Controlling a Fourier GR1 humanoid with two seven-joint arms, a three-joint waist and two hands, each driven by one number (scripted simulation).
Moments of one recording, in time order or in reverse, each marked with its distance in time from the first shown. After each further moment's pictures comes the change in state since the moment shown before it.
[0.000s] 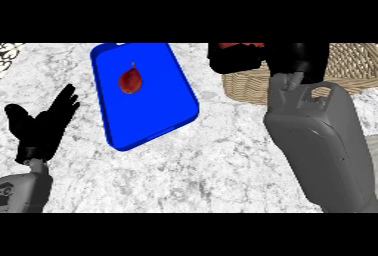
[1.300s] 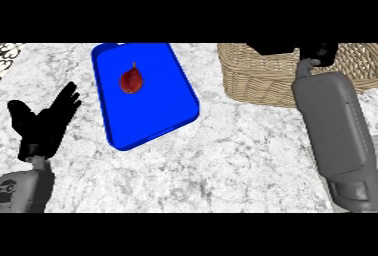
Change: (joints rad) left arm -0.021 -0.017 0.013 0.002 -0.018 -0.002 0.019; right arm 0.052 -0.048 -0.281 0.434 -0.126 -0.304 -0.470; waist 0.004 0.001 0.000
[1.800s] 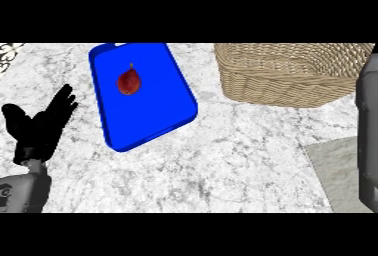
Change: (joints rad) left arm 0.023 0.004 0.011 -0.017 0.001 -0.001 -0.005; right arm 0.048 -0.085 -0.254 -0.110 -0.237 -0.053 -0.001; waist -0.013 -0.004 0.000
